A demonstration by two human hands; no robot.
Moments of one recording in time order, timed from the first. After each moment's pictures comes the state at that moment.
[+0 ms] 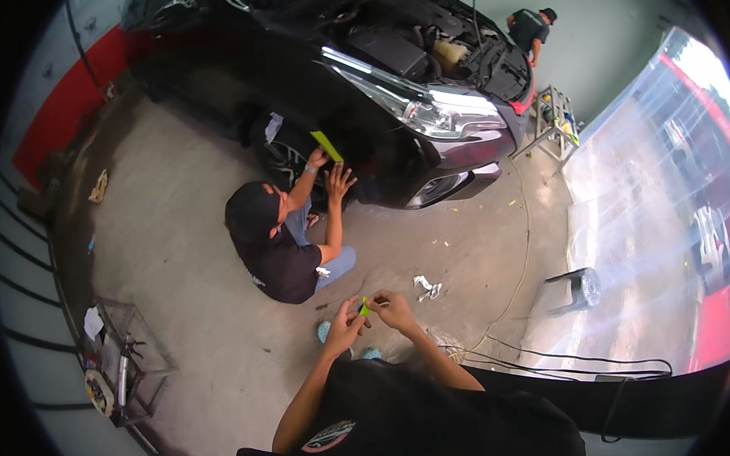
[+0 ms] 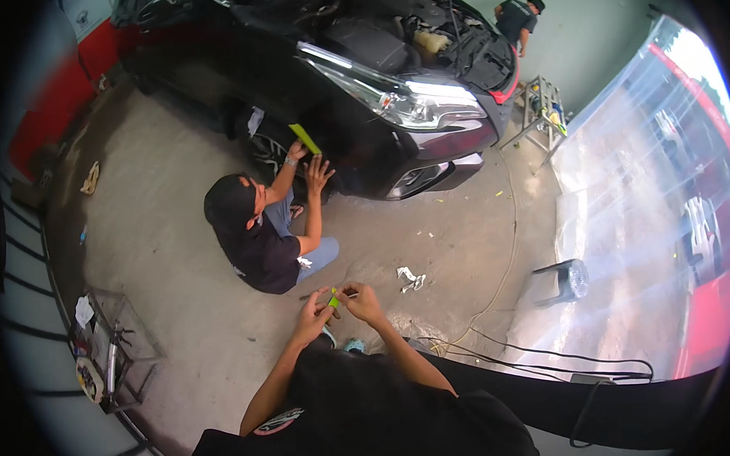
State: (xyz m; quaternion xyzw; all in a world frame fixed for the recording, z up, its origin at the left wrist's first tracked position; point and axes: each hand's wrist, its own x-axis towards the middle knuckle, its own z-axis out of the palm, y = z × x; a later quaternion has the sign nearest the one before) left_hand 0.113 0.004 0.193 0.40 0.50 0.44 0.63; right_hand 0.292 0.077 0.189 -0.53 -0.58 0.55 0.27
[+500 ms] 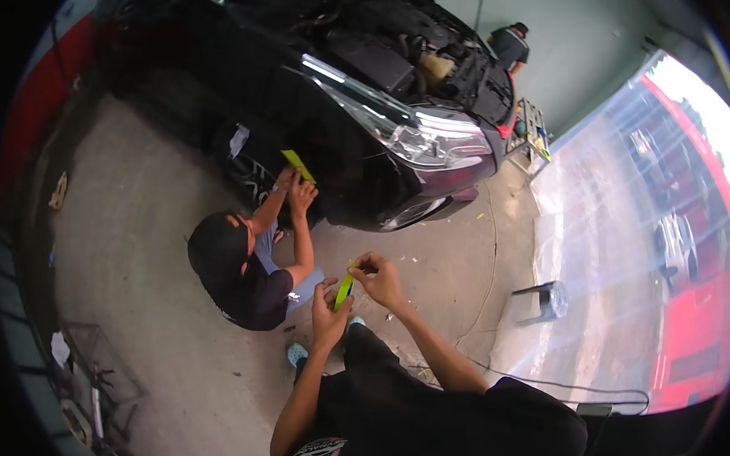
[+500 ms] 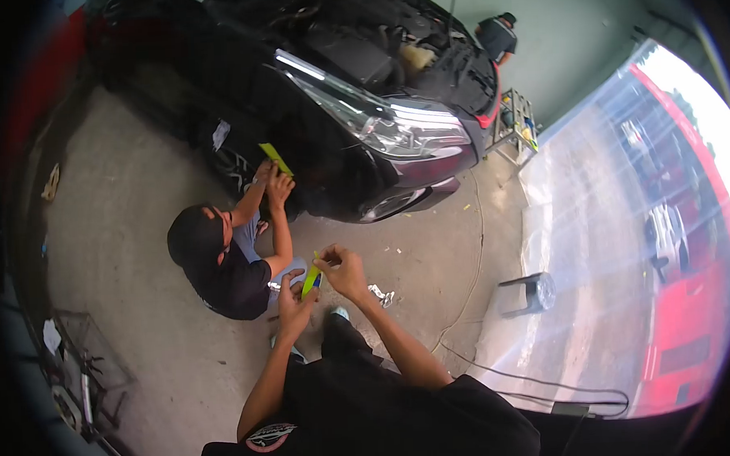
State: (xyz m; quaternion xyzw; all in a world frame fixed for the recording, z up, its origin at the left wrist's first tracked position) left_hand 0.122 0.153 0.227 0.36 0.47 0.60 0.54; right_hand 0.258 0.242 0.271 -0.53 -0.65 0.40 0.38
